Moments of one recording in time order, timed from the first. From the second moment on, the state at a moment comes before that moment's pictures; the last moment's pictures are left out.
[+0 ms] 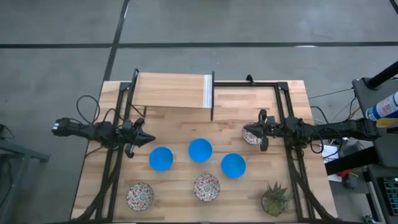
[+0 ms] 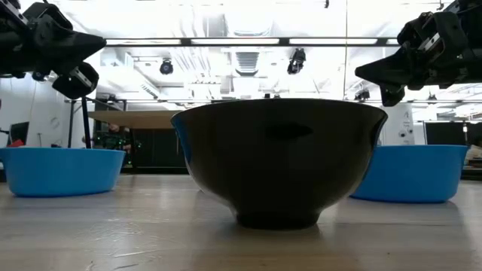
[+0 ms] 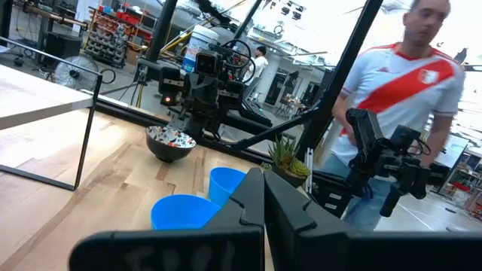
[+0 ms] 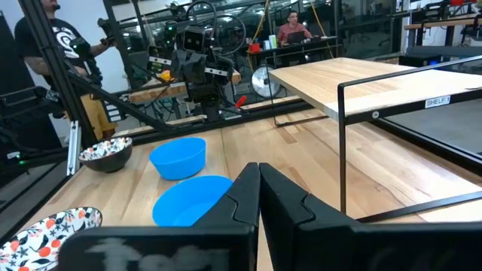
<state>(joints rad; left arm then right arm) -0.22 0.00 0.01 0.09 -0.14 -0.37 -0.05 0.53 0.01 0.53 0.05 0.21</state>
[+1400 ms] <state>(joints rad) -0.22 0.00 0.01 0.09 -0.13 -0.37 -0.05 0.53 0.01 0.53 0.05 0.25</state>
